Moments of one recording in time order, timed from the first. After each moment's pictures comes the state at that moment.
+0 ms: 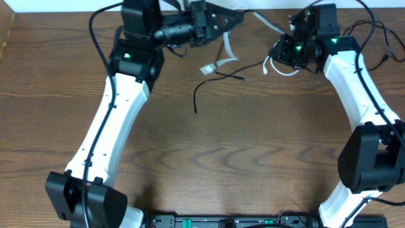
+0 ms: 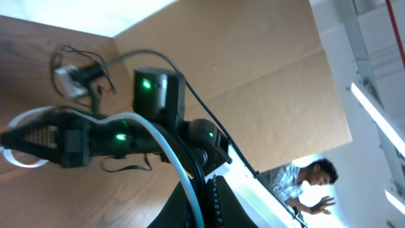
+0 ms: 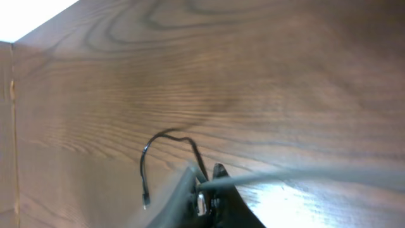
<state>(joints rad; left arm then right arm) -0.26 1.66 1.61 0.00 1.08 -1.07 0.08 1.91 1.60 -0.68 -0.46 0.41</state>
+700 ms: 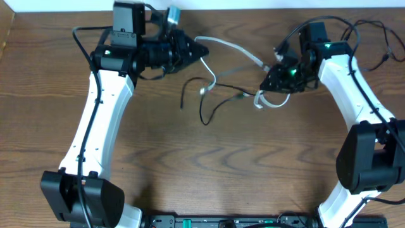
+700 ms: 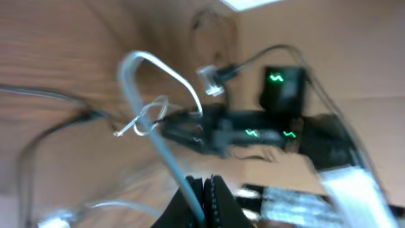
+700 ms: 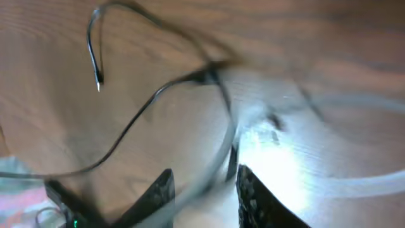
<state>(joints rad) -0.15 1.67 1.60 -0.73 0.92 -0.61 0.12 1.90 1.54 -1.01 -0.56 0.11</state>
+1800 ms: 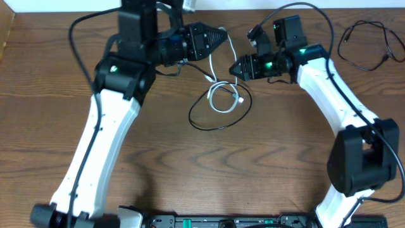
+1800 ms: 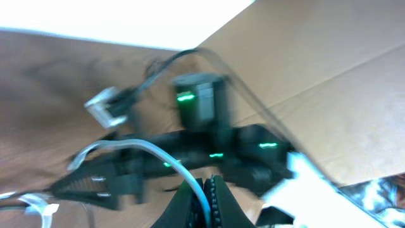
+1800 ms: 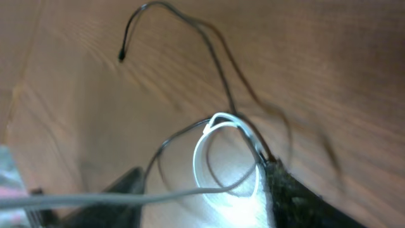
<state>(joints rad) -0.28 1.52 1.60 -0.45 0.82 -0.63 0.26 1.92 1.54 -0.60 -0.61 0.13</state>
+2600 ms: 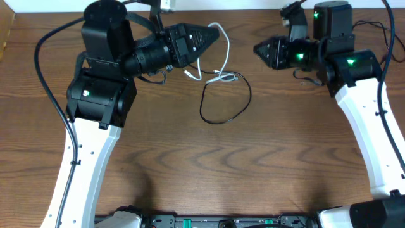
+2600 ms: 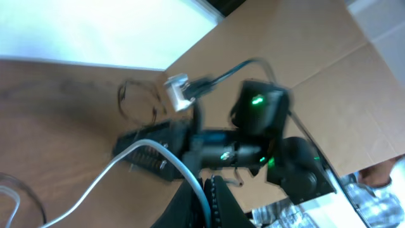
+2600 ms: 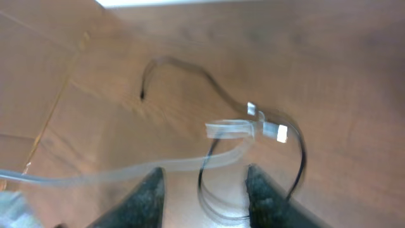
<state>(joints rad) -0.24 1.38 1.60 -0.41 0.86 -0.72 0.21 1.60 1.58 -0.76 -0.52 0.25</state>
